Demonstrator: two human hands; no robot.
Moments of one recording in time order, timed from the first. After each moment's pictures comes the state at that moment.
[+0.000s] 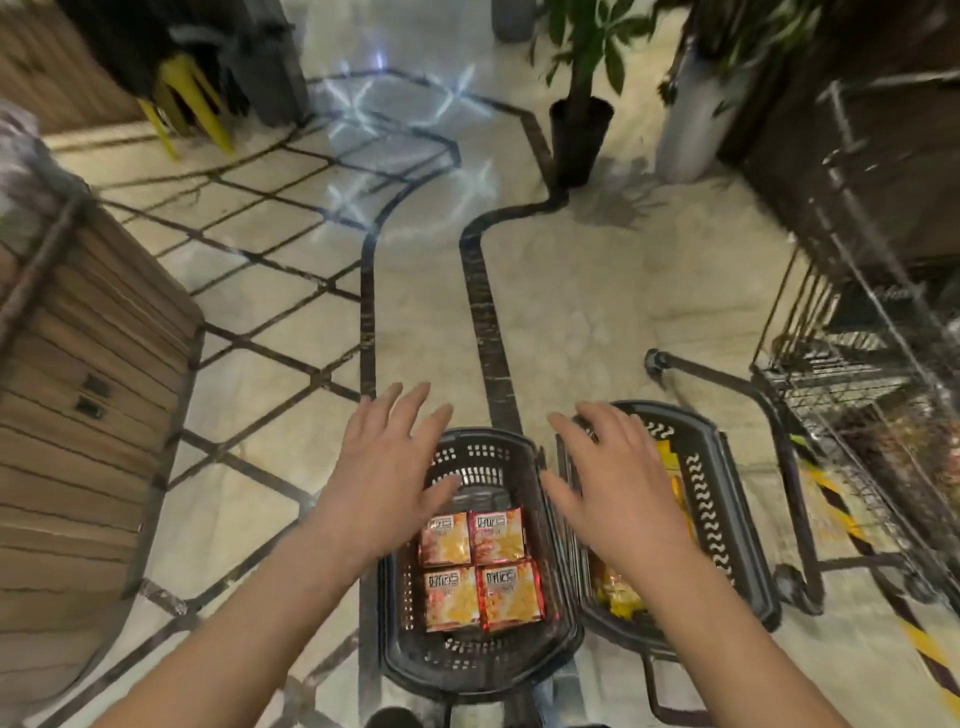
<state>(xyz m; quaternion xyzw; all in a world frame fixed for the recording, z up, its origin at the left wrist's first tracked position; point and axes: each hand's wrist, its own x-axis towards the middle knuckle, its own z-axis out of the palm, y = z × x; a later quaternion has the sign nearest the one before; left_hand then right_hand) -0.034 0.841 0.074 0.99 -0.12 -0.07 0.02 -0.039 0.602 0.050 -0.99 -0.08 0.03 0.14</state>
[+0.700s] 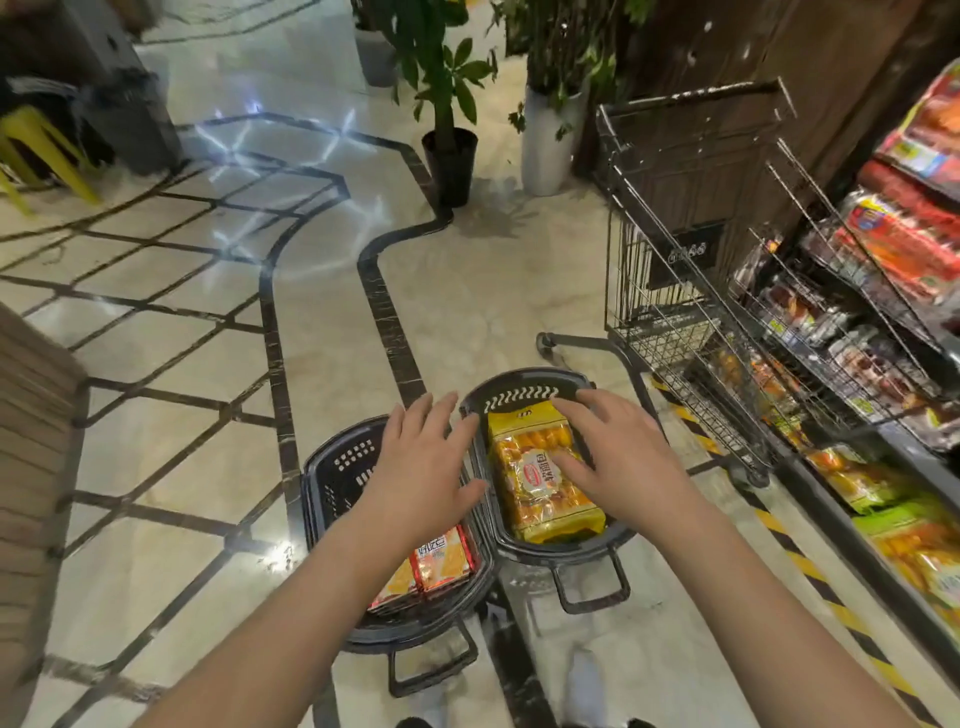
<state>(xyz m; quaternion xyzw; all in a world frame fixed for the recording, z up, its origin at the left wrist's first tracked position) -0.148 0.709 0.102 0.96 -0.25 -0.11 0.03 -0.188 0.476 0.099 -0.99 0.00 0.05 0.12</state>
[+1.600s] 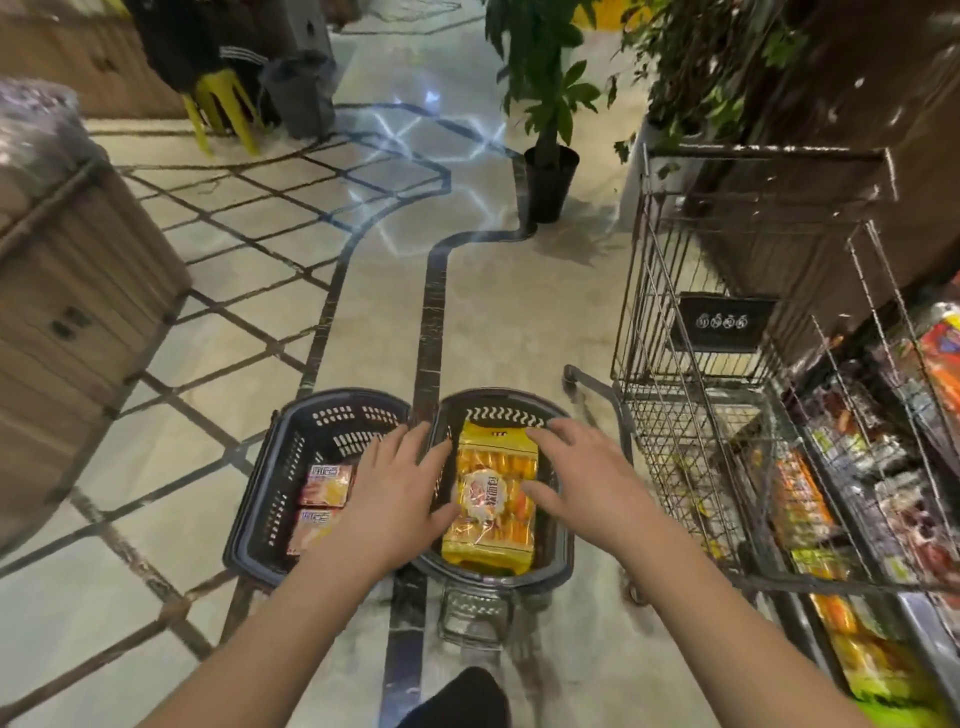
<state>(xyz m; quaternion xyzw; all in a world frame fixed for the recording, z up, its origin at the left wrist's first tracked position) -0.195 0.499 0.077 0.99 -0.03 -0.13 0.05 -0.141 0.268 0.083 -0.96 -0.20 0.13 0.11</state>
